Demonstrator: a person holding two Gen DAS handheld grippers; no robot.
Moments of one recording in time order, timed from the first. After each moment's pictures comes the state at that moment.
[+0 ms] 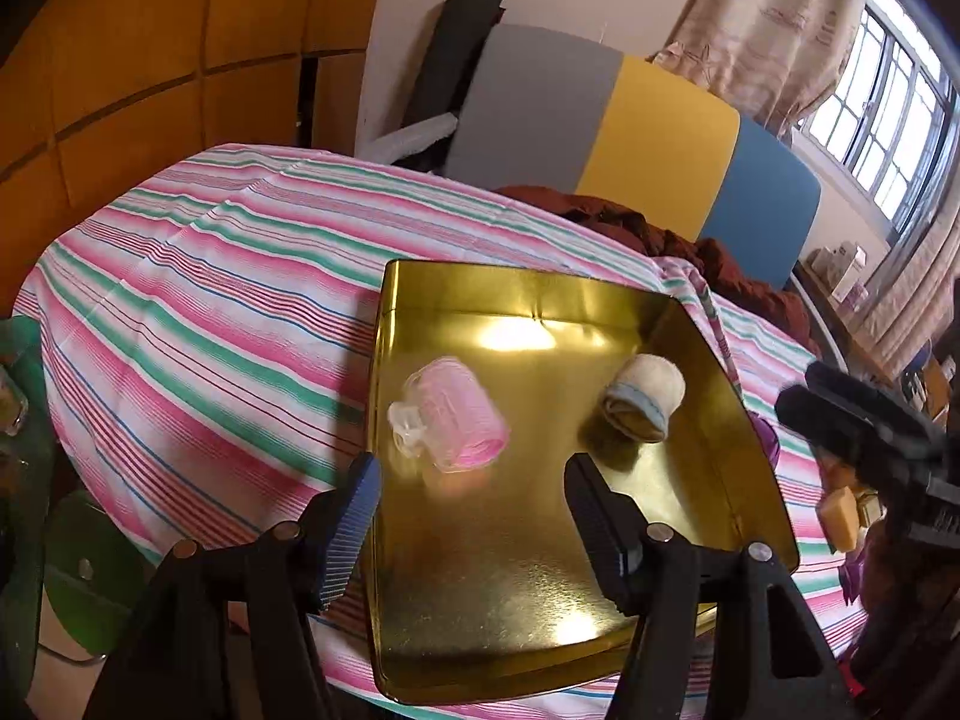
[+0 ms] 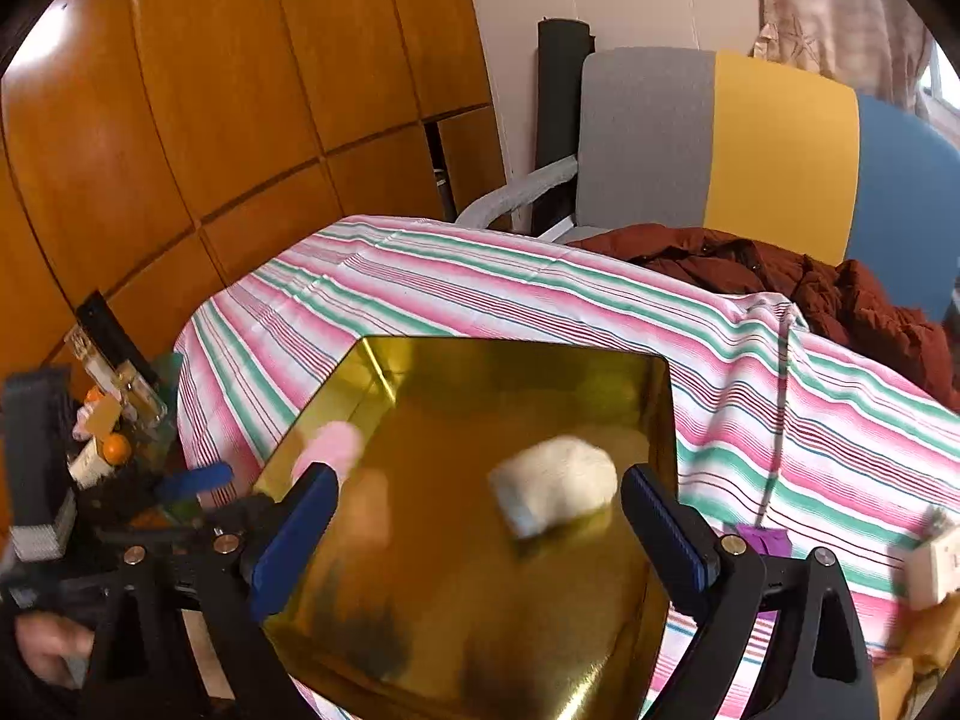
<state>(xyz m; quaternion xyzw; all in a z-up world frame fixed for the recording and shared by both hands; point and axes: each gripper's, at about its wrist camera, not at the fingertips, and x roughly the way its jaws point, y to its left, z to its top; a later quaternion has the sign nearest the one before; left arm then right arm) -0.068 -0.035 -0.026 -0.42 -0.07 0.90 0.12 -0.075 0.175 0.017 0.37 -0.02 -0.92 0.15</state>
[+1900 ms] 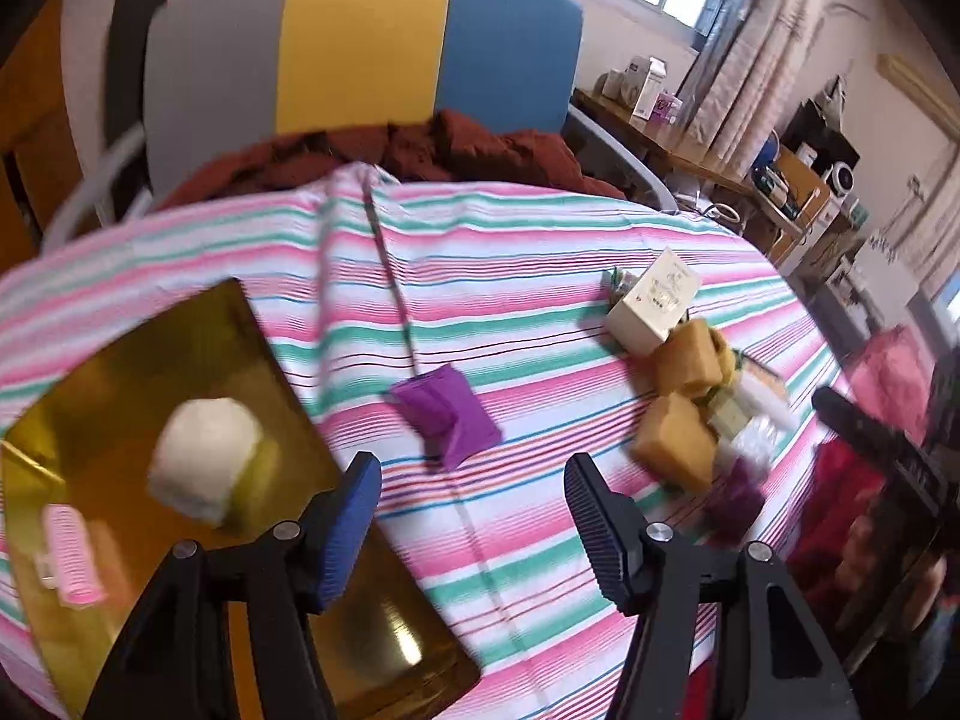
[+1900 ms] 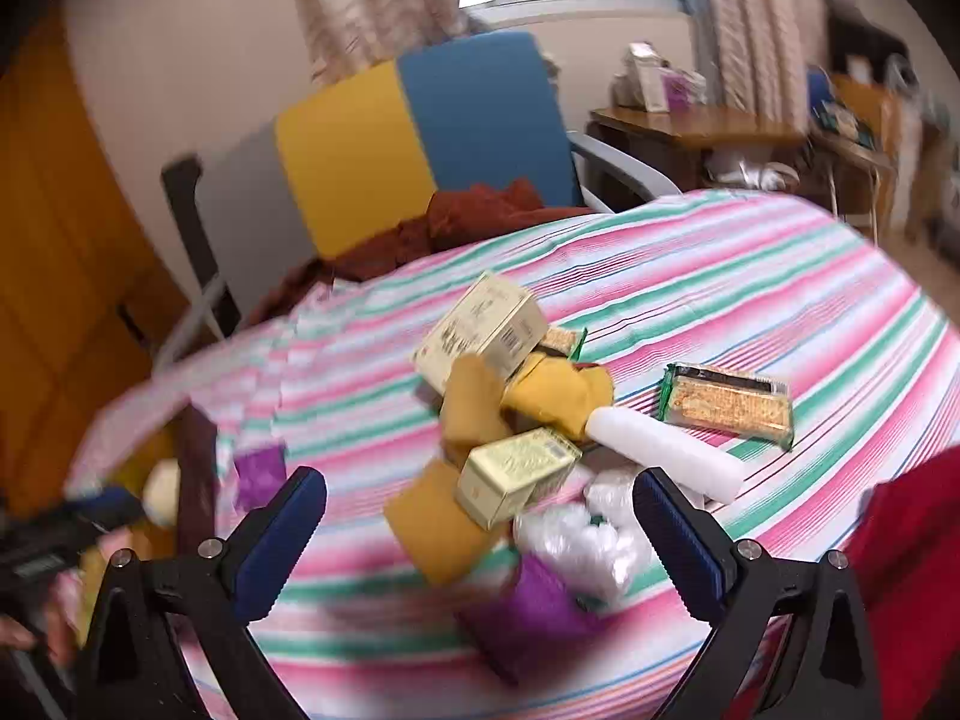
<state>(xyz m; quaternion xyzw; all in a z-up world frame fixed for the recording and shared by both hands) -0.090 0.236 -0.012 -0.48 0.07 0.80 0.36 0.112 0.478 -0.002 0.31 -0.24 -0.90 -0.20</state>
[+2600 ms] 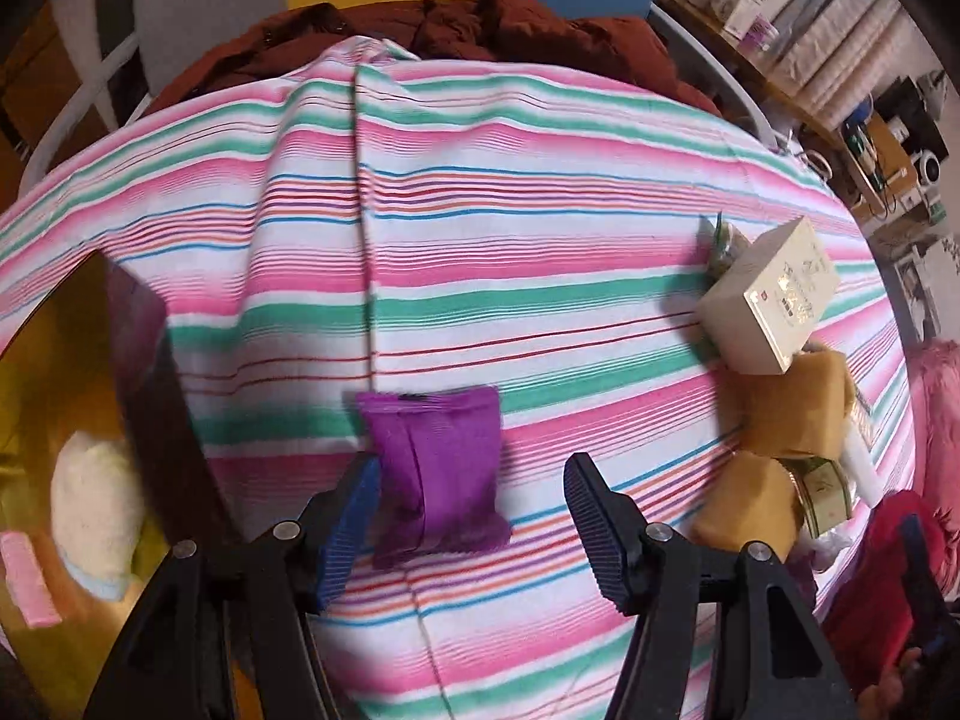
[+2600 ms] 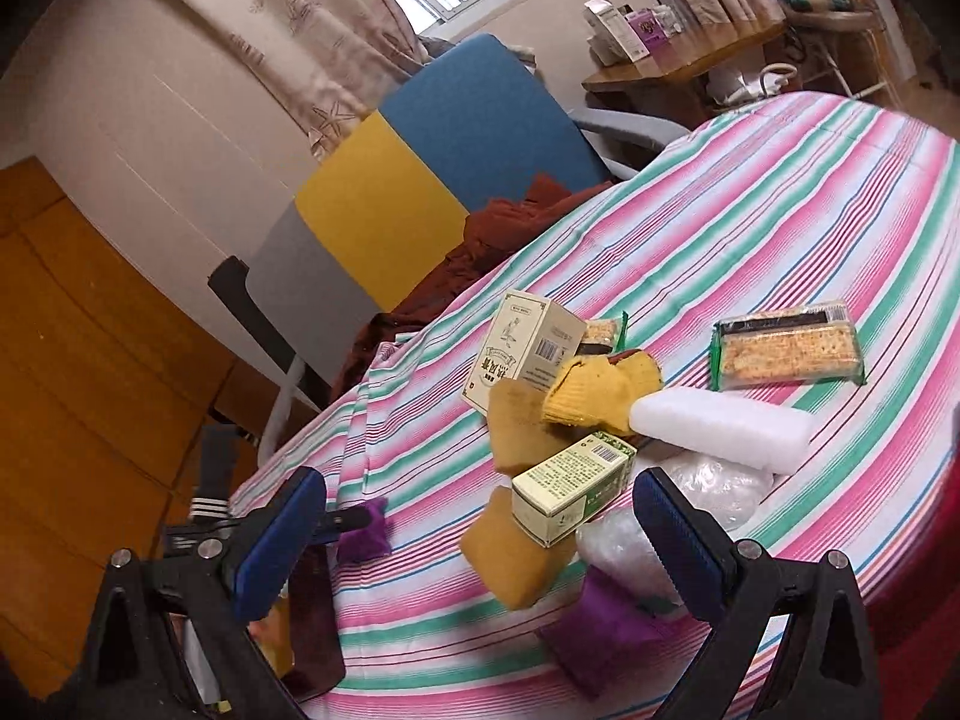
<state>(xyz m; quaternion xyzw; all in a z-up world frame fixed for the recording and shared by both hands) -0.143 0.325 -0.082 -0.60 0.12 0.75 0.27 0.128 0.510 -0.013 0.24 -0.39 -0.88 -0.12</state>
